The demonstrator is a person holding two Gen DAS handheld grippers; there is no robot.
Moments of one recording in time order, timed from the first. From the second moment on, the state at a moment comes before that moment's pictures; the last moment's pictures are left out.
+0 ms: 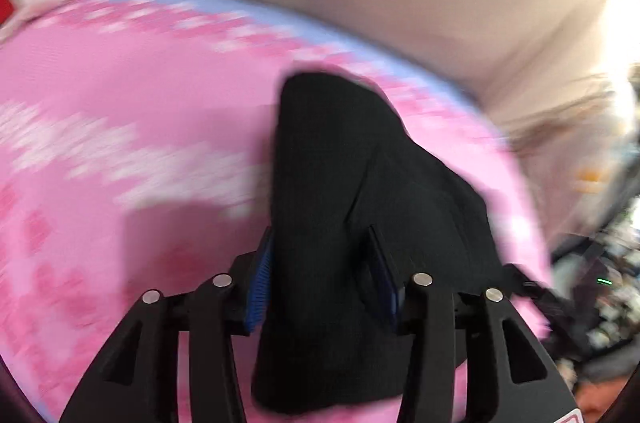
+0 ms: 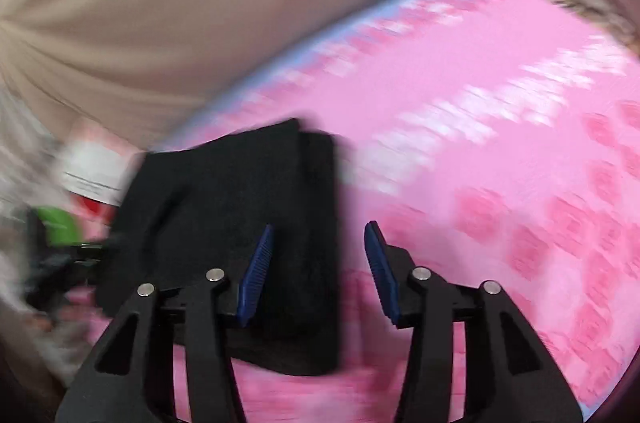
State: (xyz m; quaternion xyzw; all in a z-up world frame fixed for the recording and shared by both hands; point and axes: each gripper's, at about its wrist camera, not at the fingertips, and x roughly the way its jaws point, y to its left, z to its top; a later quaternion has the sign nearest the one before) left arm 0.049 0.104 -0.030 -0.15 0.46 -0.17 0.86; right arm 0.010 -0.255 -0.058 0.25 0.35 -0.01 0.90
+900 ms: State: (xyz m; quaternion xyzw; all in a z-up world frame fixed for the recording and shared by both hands) left arm 0.068 0.050 -0.050 -0.09 0.44 -0.21 0.87; right arm 0.054 -0.219 0.002 0.16 0.31 0.01 0.94
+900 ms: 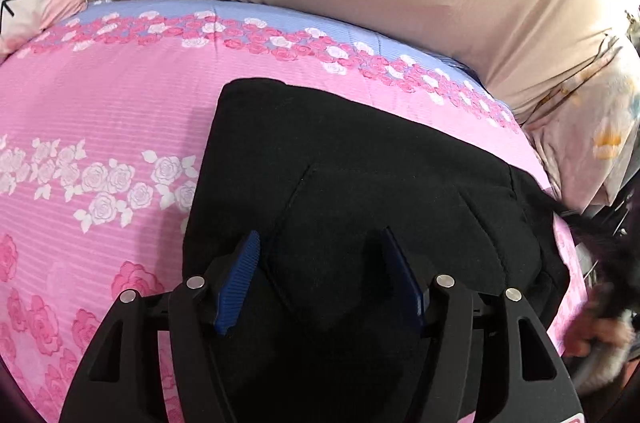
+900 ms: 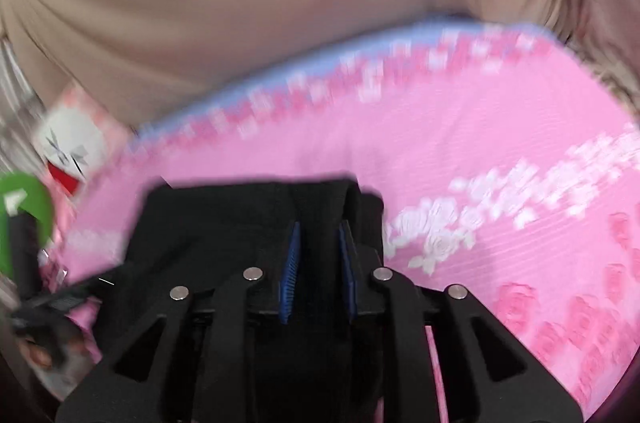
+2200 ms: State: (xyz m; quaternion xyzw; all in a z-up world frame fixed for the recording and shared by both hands) left arm 0.002 0.018 -0.039 0.01 0.43 -0.19 0.88; right arm 0.018 -0.167 -0.030 0.08 0.38 0.01 0.92
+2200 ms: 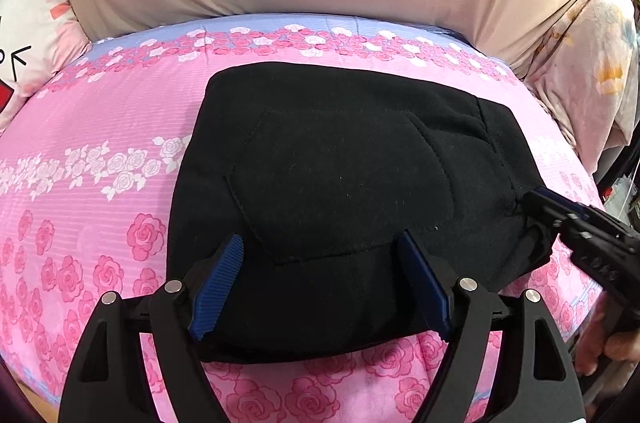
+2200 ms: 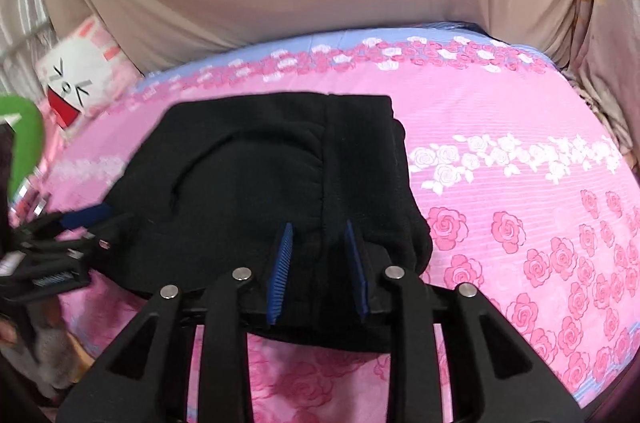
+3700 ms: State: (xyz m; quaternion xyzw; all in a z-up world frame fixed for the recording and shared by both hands) left arm 0.041 -0.025 0.081 -0.02 0.34 -0.30 0.89; right arm 0.022 -0.212 -0.041 0.11 0.40 0.02 0.91
